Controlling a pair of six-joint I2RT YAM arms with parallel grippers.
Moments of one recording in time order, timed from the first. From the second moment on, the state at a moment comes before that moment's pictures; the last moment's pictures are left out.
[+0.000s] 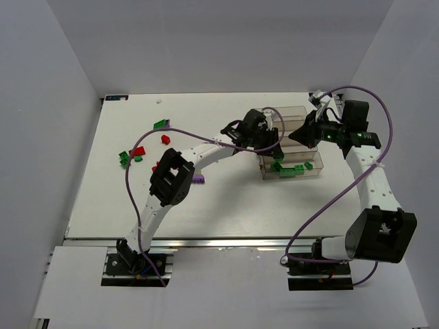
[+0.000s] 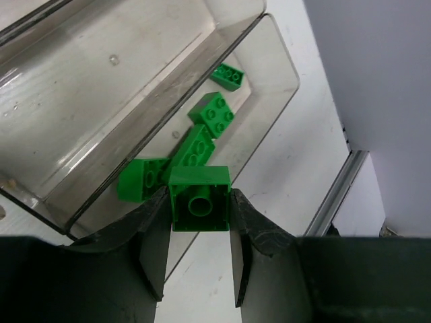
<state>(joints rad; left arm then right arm) -0.80 2.34 1.99 -0.25 0.40 -0.59 -0.07 1.35 1.21 -0.51 -0.95 -0.35</state>
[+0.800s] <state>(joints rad) -0.74 2.14 1.86 -0.34 0.27 -0.56 -0.05 1.39 1.27 -0.64 -1.08 -0.54</state>
